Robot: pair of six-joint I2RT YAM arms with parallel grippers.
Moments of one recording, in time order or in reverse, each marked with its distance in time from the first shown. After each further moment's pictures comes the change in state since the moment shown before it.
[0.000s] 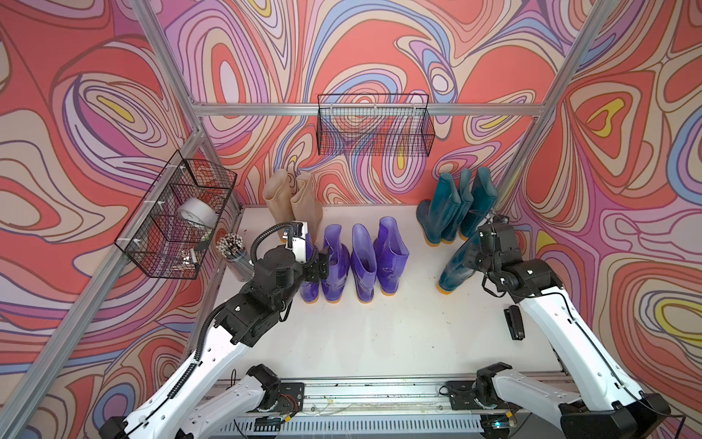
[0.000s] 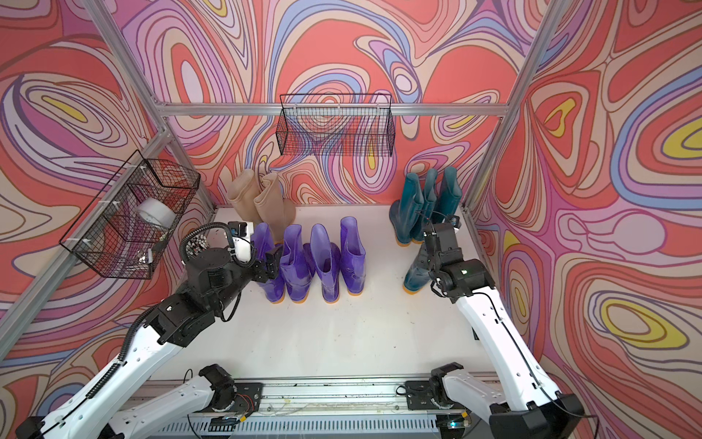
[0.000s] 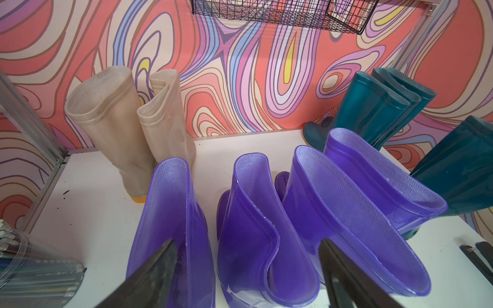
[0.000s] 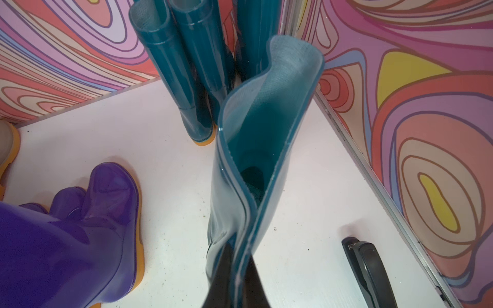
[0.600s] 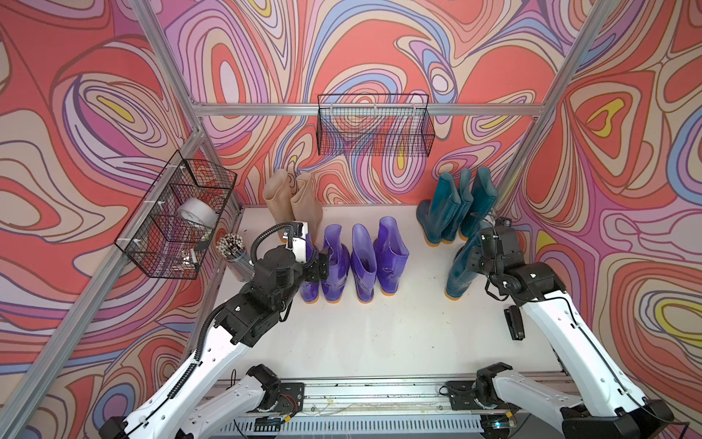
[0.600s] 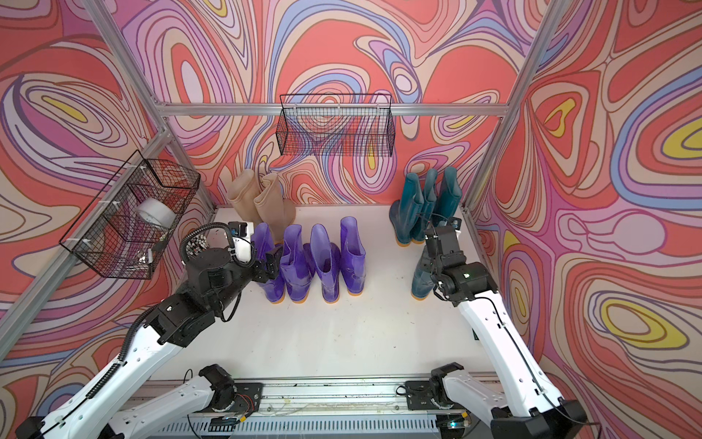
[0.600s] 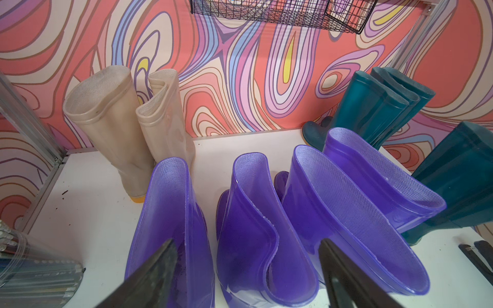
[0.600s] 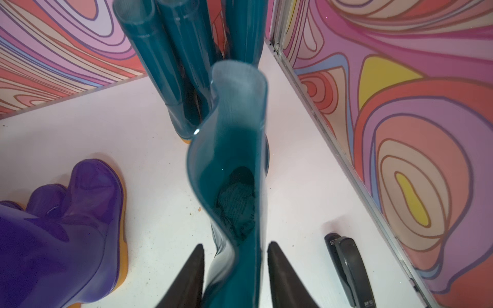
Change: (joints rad) left arm 0.000 0.000 0.000 0.000 0.003 0.000; right arm 0.000 -0.023 0.043 -0.047 0.031 -0.030
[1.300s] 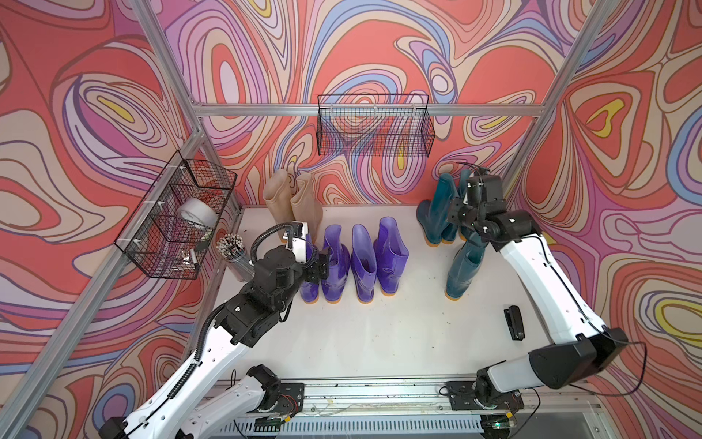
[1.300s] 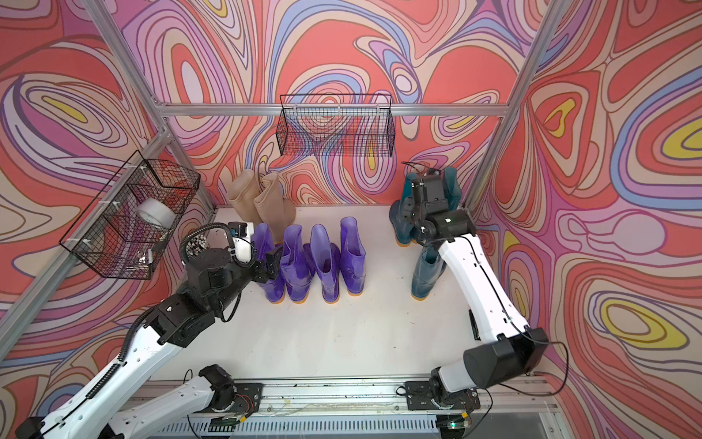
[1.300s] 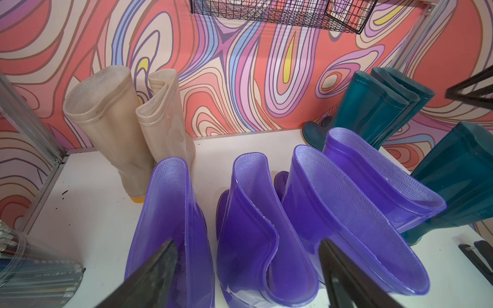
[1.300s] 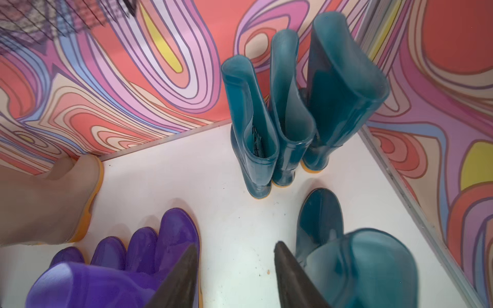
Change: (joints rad) left arm 0.000 0.000 0.000 0.000 0.002 -0.001; right arm 0.000 0.461 0.454 0.077 -0.161 -0.011
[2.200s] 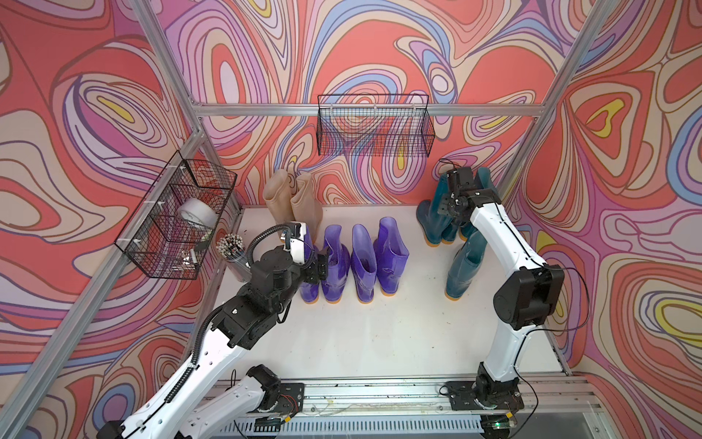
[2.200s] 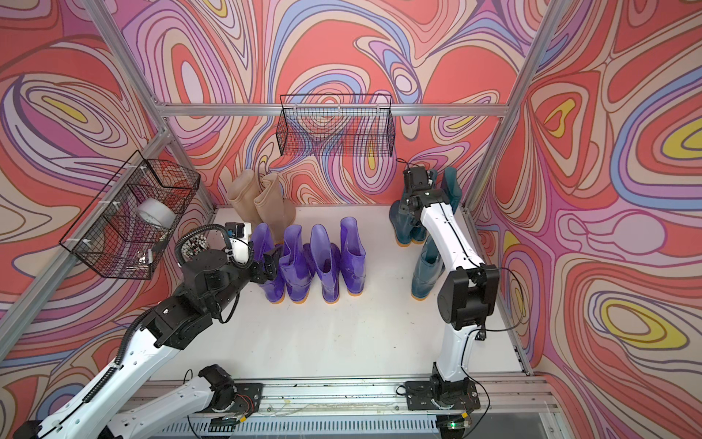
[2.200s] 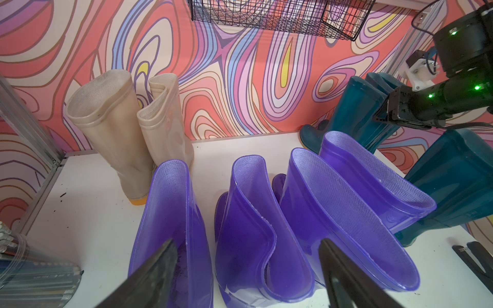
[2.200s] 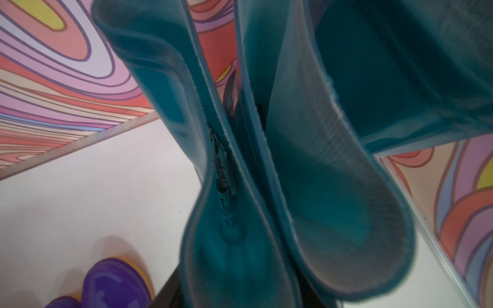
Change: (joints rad) left arm 0.000 -0.018 -0.001 0.000 0.004 0.000; right arm -0.103 0.392 0.250 -0.037 0.016 -0.011
